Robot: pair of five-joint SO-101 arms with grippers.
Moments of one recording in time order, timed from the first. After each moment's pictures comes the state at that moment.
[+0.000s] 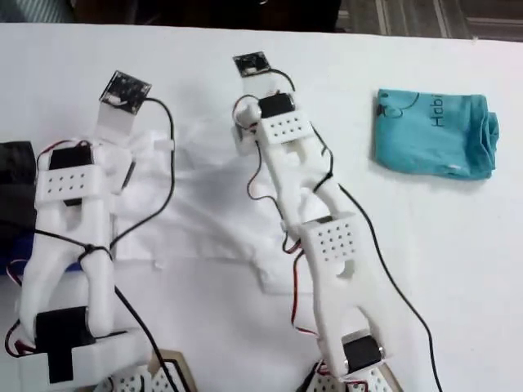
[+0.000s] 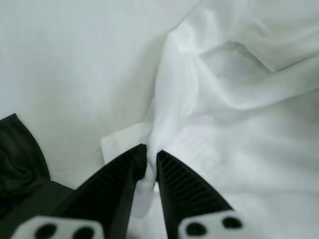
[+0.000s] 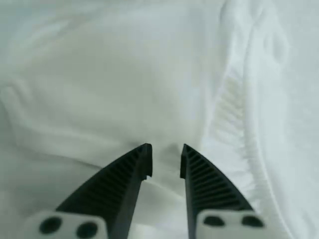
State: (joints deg) left arm -17.6 -11.0 26.0 54.5 -28.4; right arm -23.0 59.6 -61.2 82.5 -0.7
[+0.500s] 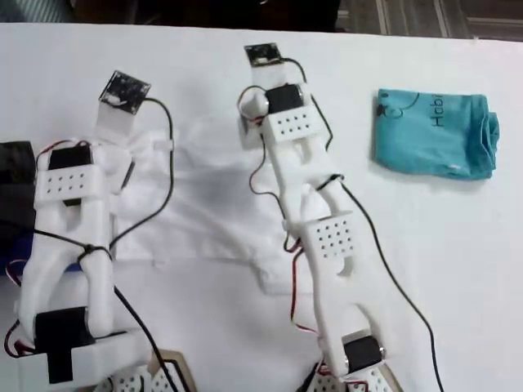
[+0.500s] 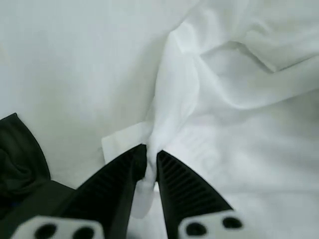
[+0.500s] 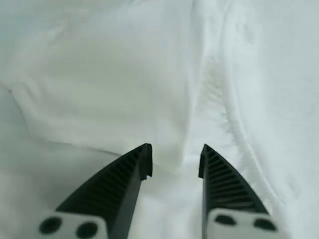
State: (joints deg) left arm -17.7 -11.0 26.0 54.5 -28.4; right arm -22.2 62.2 -75.2 94.8 -4.7
